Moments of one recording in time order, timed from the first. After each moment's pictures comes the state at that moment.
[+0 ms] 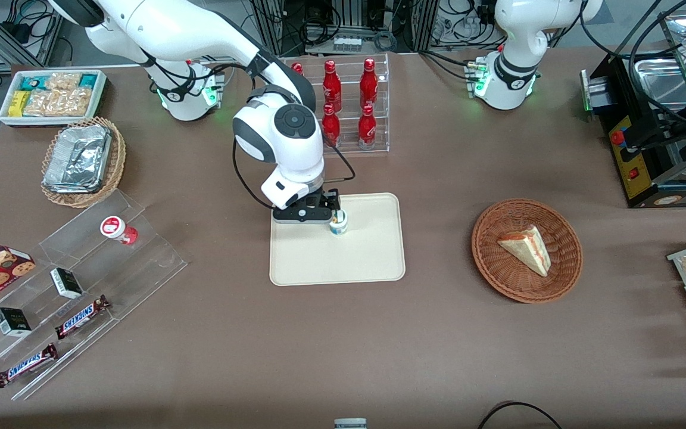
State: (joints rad) arm 0.37 0.41 0.39 -1.75 -0.24 2.09 0.87
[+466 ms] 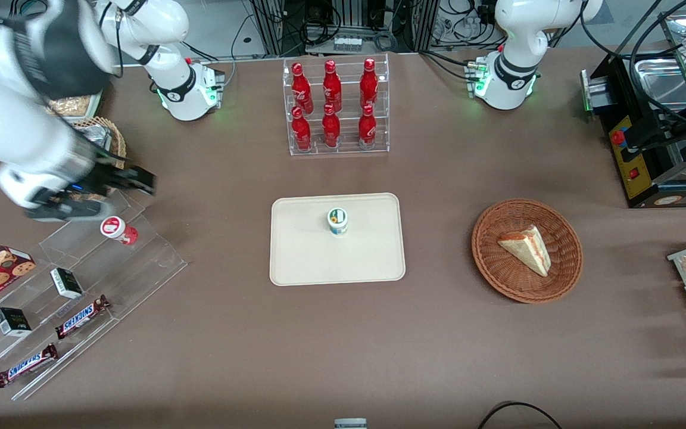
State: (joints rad) arm -0.07 -0.04 0.18 -1.77 0.03 1.60 0.11
